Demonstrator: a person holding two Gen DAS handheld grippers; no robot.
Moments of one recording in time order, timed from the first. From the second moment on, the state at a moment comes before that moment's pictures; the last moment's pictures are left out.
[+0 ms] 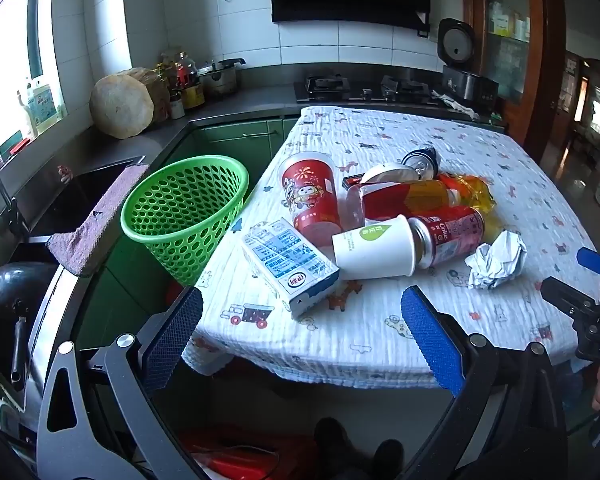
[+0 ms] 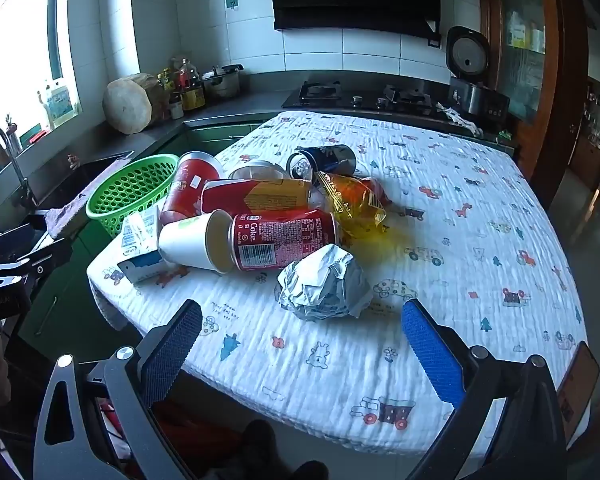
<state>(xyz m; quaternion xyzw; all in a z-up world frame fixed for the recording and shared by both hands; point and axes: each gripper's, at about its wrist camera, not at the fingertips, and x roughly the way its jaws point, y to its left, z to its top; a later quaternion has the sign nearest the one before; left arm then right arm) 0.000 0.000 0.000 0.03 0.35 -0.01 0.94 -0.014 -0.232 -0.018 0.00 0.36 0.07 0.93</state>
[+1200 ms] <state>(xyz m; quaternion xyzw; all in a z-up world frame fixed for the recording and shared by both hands) -0.001 0.004 0.001 0.02 0.35 0.00 0.94 -0.016 -0.225 -0.017 0.00 0.36 0.08 0.93</state>
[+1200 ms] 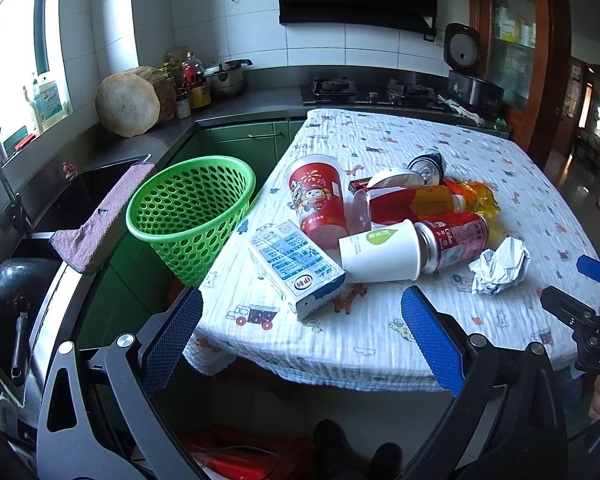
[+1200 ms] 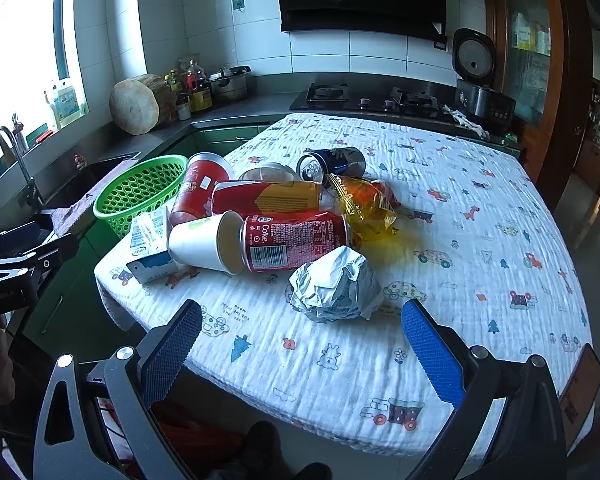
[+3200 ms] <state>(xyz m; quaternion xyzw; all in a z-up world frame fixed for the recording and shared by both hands) 0.021 0.008 -0.013 0.04 0.36 -0.01 0.93 0.032 -0.258 -0.052 0.06 0.39 0.08 0.91</state>
